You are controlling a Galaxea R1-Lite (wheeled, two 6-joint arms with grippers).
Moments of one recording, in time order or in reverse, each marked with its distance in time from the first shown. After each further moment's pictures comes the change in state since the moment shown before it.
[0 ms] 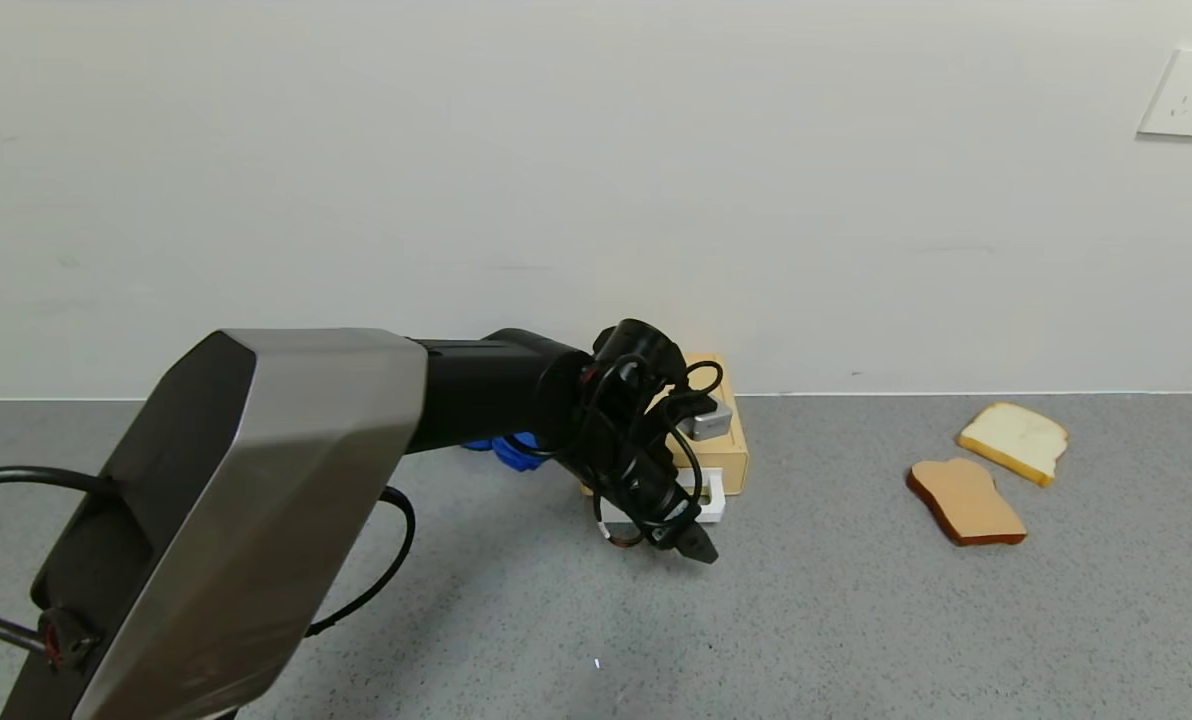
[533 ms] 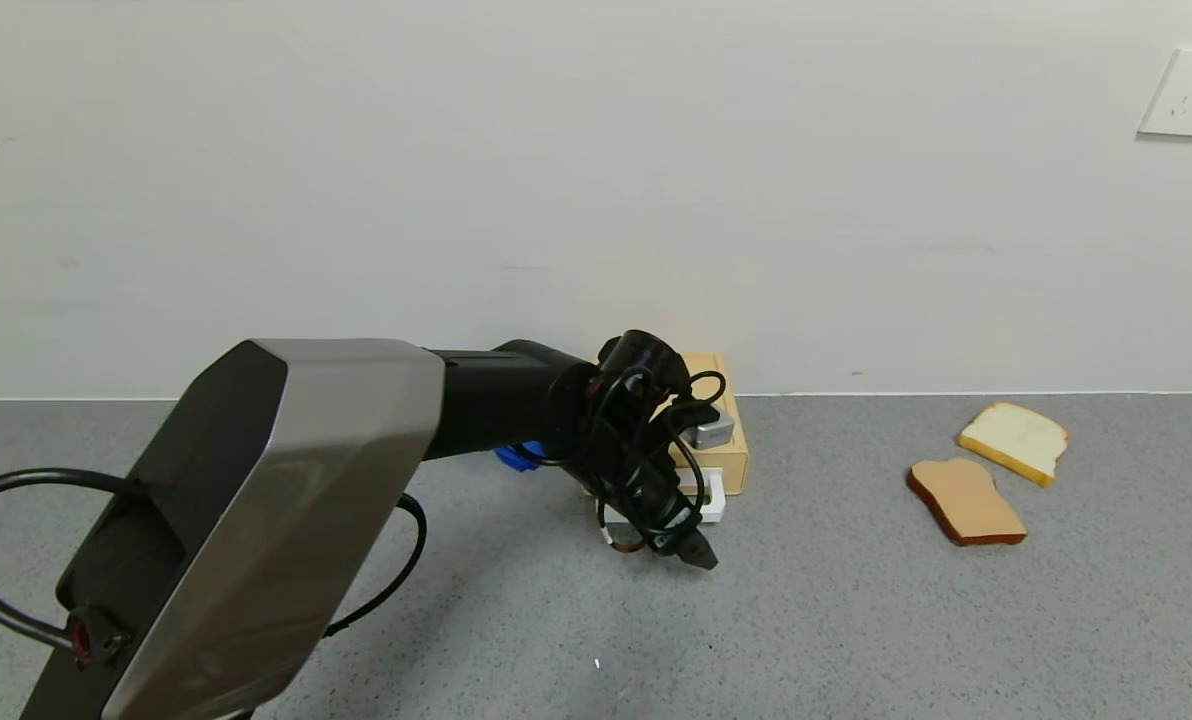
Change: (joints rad) left arm -0.001 0.022 0.000 -0.013 0.017 0.010; right arm 0.000 0.000 0.000 0.000 0.000 0.000
